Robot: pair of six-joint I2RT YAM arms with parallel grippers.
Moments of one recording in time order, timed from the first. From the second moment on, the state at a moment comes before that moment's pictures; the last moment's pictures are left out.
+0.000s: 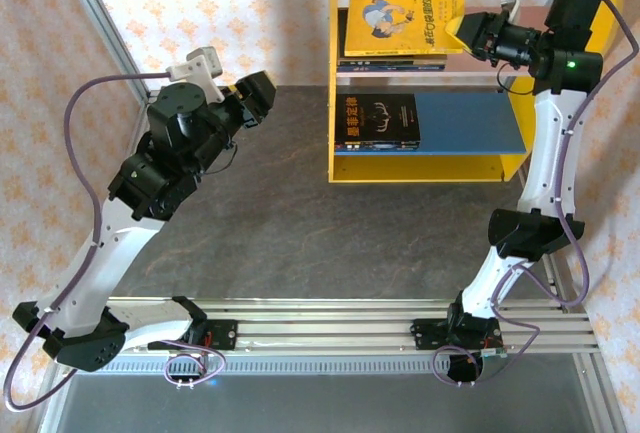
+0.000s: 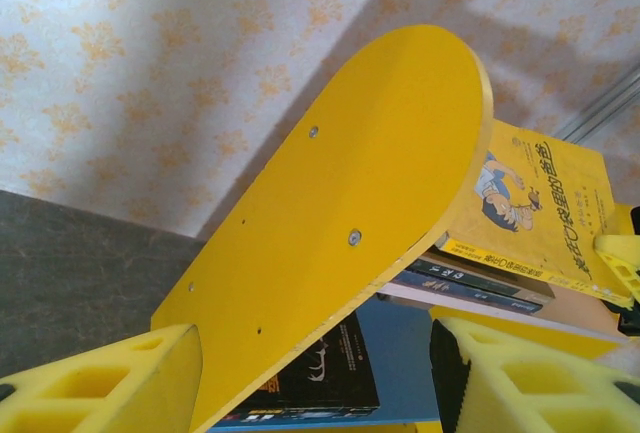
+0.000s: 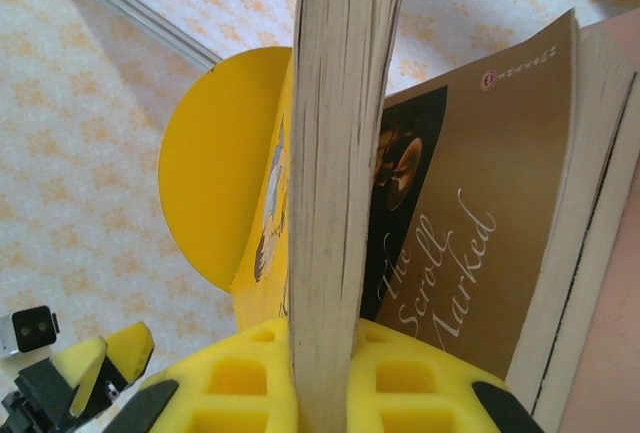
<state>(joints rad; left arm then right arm) -0.55 1.19 1.60 -0.53 -0.24 -0.68 -0.18 1.84 2.43 -0.95 -1.12 0.54</state>
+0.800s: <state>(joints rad) -0.46 1.19 1.54 -0.48 -0.14 -0.74 -0.17 1.89 2.45 -1.09 -0.97 0.44</state>
